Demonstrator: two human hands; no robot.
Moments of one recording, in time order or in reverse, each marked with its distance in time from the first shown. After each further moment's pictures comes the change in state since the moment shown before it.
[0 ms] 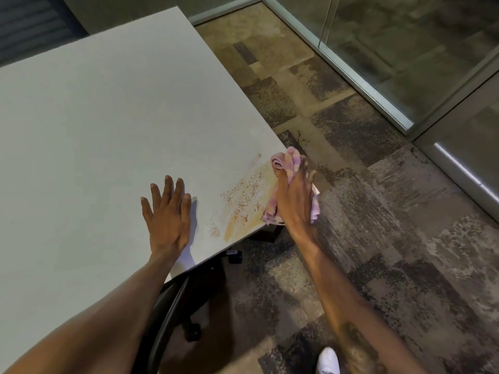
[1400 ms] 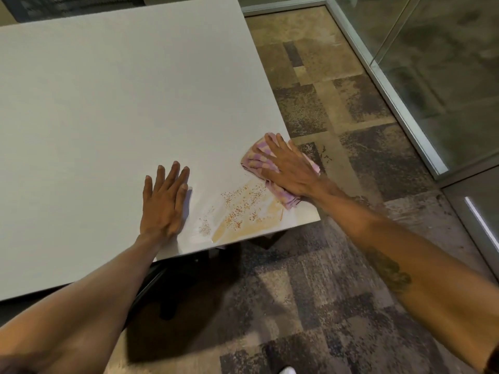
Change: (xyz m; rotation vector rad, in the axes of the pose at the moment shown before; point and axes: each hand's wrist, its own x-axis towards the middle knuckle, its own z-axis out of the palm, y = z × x) left_hand 0.001 -0.011 0.014 0.088 0.032 -0.019; right_hand 0.131 -0.028 -0.003 -0.594 -0.689 -0.897
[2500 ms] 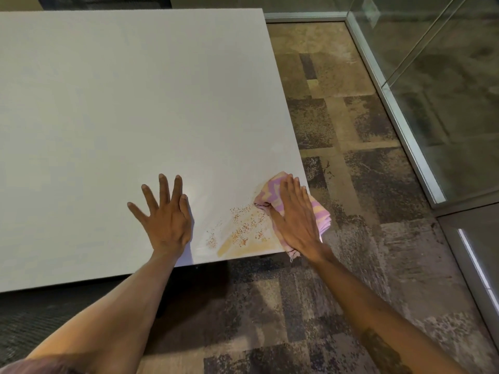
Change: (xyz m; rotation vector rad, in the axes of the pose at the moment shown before) left_hand -0.011 0.031 -0.019 0.080 0.035 -0.430; right_hand -0.044 -0.049 0.030 0.043 0.099 0.257
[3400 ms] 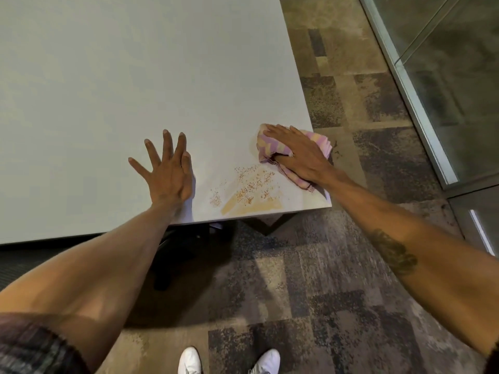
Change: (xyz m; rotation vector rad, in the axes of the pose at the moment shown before) left_hand 0.013 -0.014 0.018 -0.062 -0.002 0.069; right_hand 0.055 0.022 -0.019 0.179 -0.048 -0.388
